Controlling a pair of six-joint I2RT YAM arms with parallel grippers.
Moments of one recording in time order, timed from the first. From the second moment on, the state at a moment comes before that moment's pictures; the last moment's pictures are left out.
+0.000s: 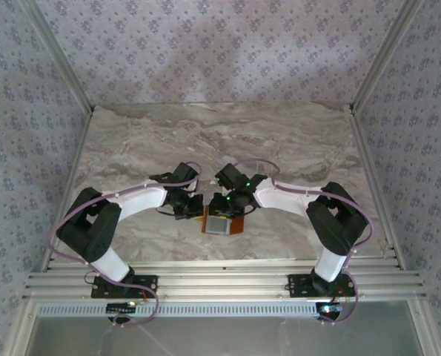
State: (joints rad) left arm -0.63 1.61 0.88 -0.51 0.33 -0.71; right arm 0.83 1.73 1.07 -0.43 -0.34 0.86
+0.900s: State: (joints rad) left arm -0.62 1.63 0.84 -0.50 0.35 -0.69; right arm 0.85 1.82 1.09 -0.39 -0.38 0.90
